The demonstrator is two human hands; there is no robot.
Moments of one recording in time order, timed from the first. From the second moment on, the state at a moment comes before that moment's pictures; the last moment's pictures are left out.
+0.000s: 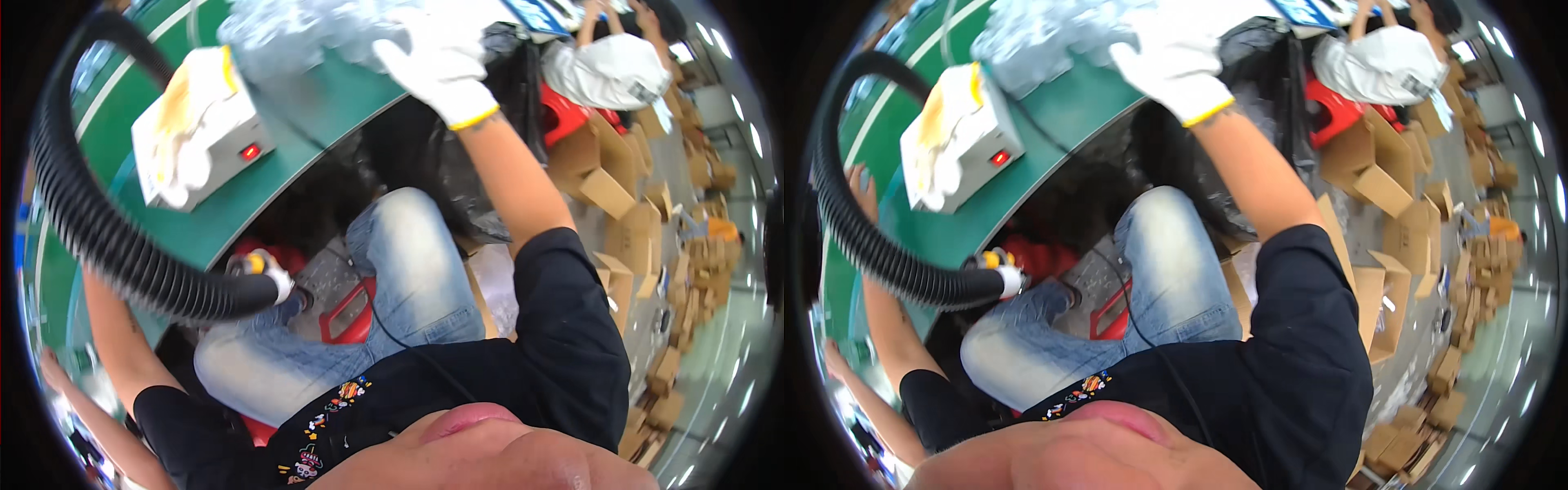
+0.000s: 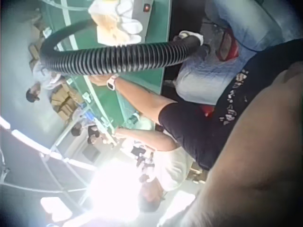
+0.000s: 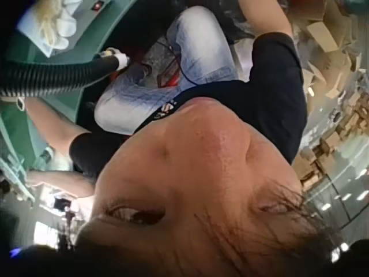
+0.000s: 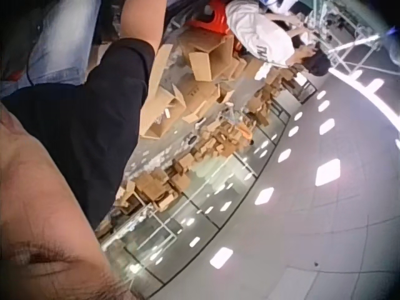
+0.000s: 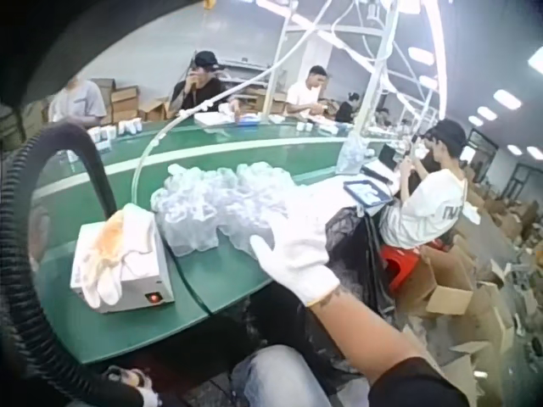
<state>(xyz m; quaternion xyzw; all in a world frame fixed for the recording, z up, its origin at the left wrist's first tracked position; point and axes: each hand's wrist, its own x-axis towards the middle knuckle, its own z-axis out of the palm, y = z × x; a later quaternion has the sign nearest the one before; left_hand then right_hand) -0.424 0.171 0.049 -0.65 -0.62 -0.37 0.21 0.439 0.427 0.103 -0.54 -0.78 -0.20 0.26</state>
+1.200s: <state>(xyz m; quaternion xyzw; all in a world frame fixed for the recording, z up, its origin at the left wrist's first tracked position) 0.149 0.136 -0.027 -0.26 -0.39 -0.68 -0.57 0.290 0.173 0.016 -0.39 -0.81 0.36 0.24</state>
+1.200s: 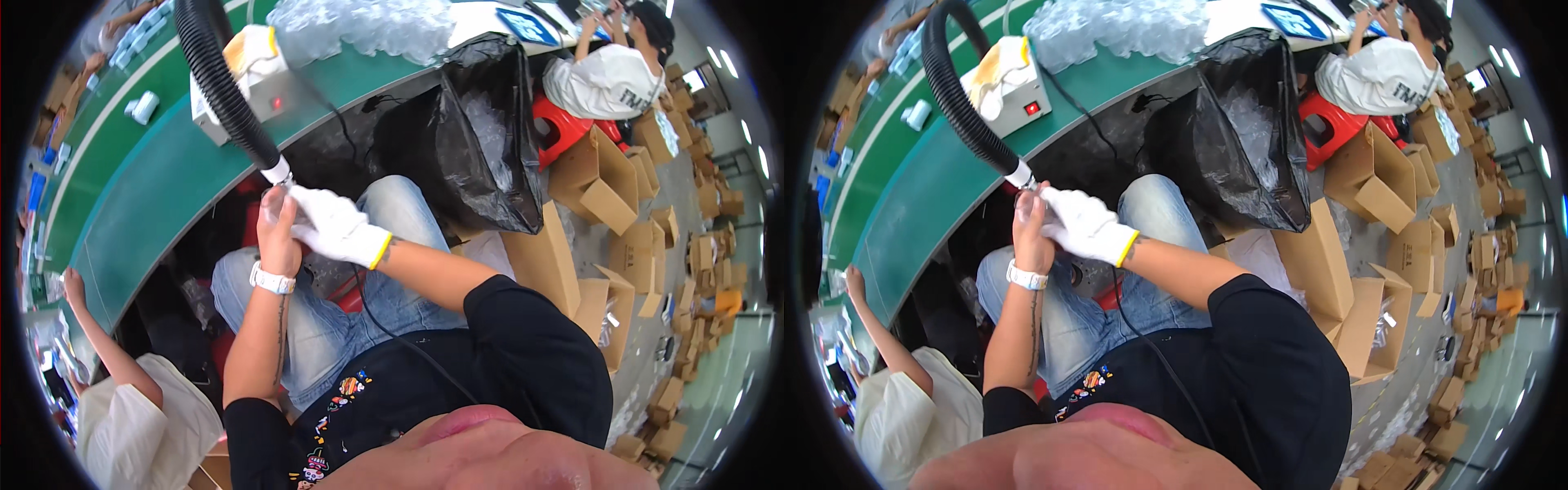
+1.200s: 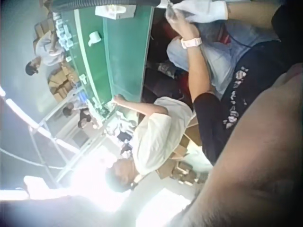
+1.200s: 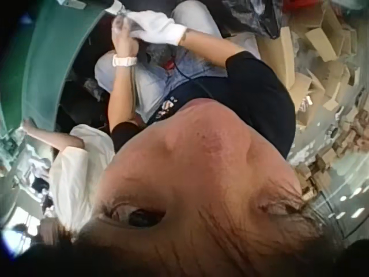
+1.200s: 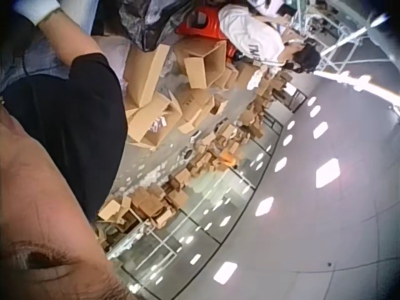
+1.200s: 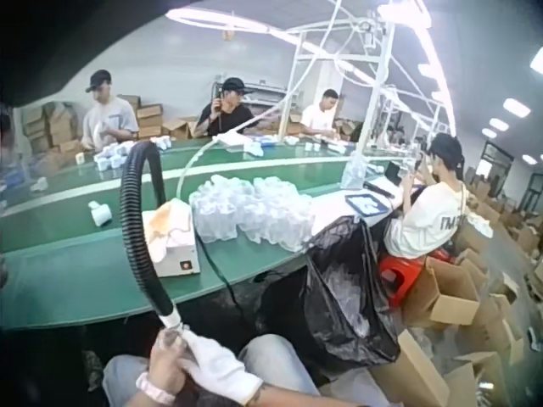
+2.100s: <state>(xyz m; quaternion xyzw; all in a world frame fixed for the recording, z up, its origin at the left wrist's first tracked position) 0.138 0.156 -0.017 -0.44 -0.39 -0.50 -0.64 0.704 0.313 -0.223 -0.79 -0.60 0.11 -0.03</state>
